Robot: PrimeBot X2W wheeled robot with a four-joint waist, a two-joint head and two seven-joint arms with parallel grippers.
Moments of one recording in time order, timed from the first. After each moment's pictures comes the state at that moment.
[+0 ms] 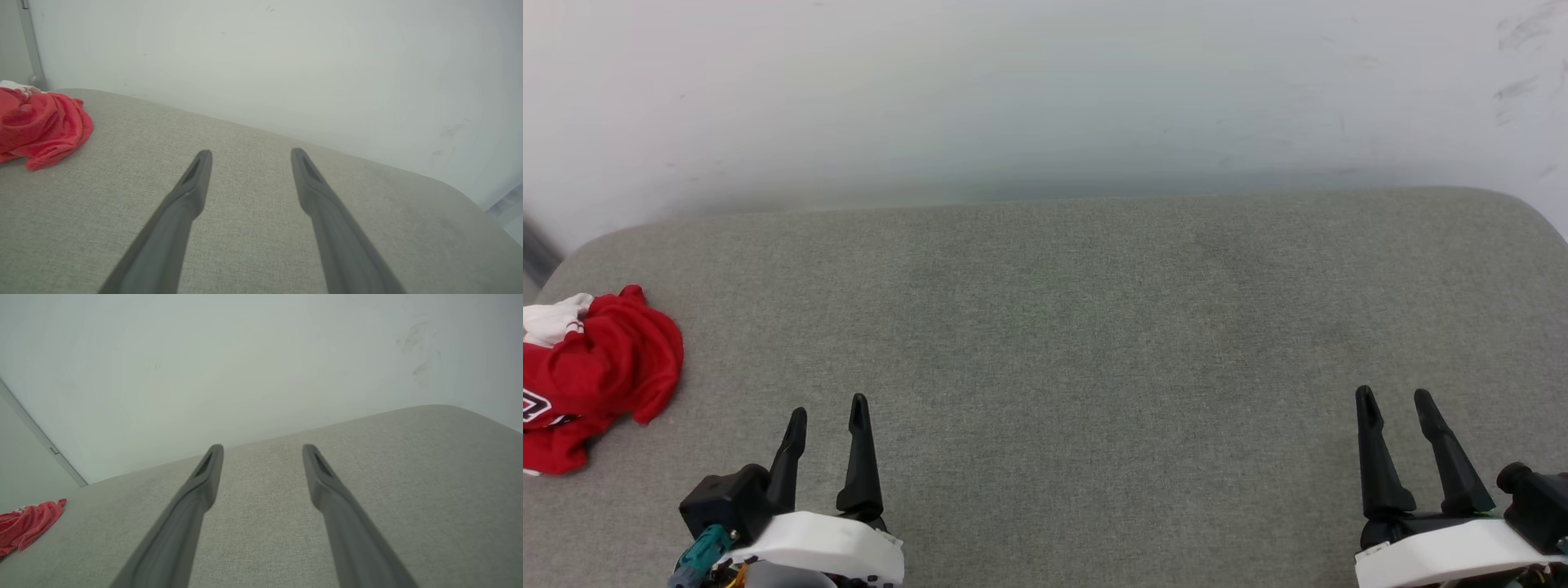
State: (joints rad) left arm 0.03 0.08 -0.09 0.02 -0.42 0.07 -0.17; right arm 0.06 -0.05 -0.03 0.02 0.35 0.13 -0.17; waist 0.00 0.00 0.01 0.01
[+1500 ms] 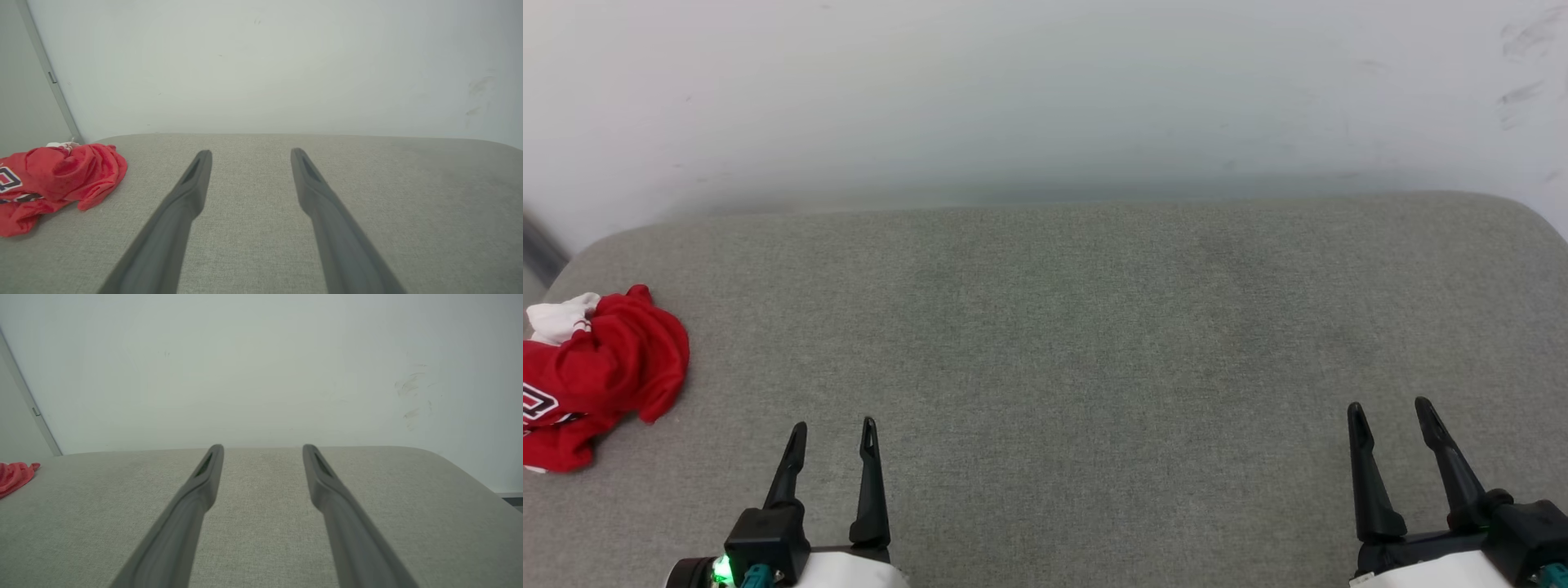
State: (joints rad) left arm 0.09 0.05 -0.07 0.02 -0.11 0.06 -0.26; right arm 0.11 -0.05 -0.02 -0.02 0.12 0.13 -0.26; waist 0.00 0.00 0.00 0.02
